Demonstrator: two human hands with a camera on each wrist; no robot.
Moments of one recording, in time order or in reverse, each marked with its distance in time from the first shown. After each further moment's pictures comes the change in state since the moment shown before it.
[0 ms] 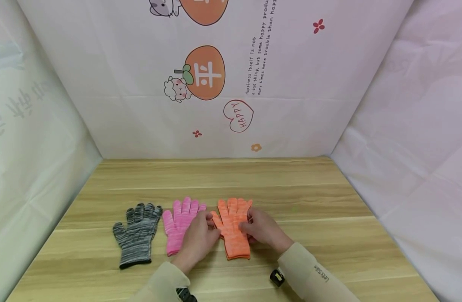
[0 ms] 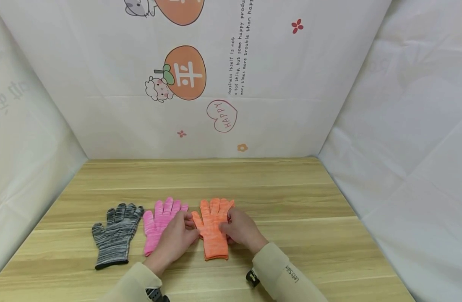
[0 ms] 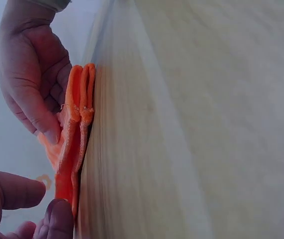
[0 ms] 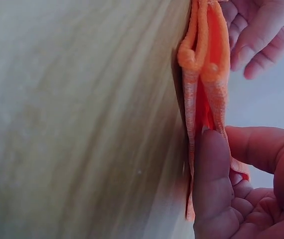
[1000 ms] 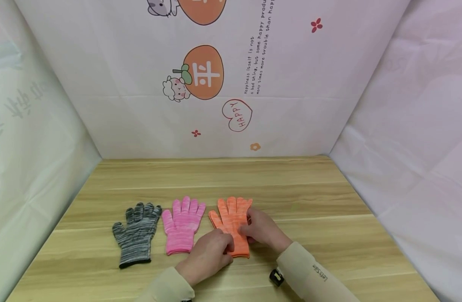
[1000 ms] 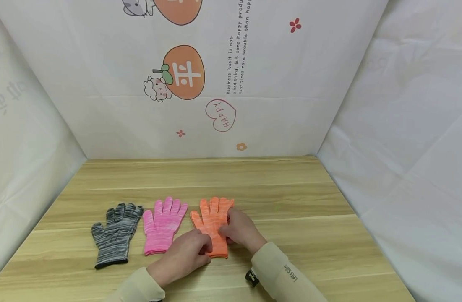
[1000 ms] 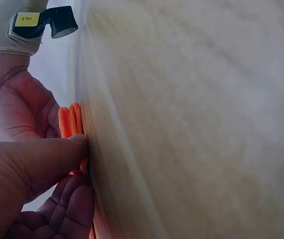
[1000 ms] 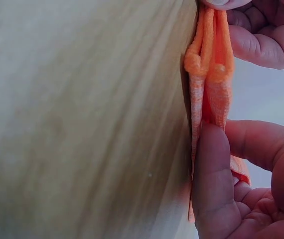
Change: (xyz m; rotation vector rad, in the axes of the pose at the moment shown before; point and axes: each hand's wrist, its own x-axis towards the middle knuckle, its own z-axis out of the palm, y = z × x) left_hand -0.021 0.016 0.009 0.420 -0.316 0.405; right_hand -0.002 0.000 0.001 -0.108 0.030 0.000
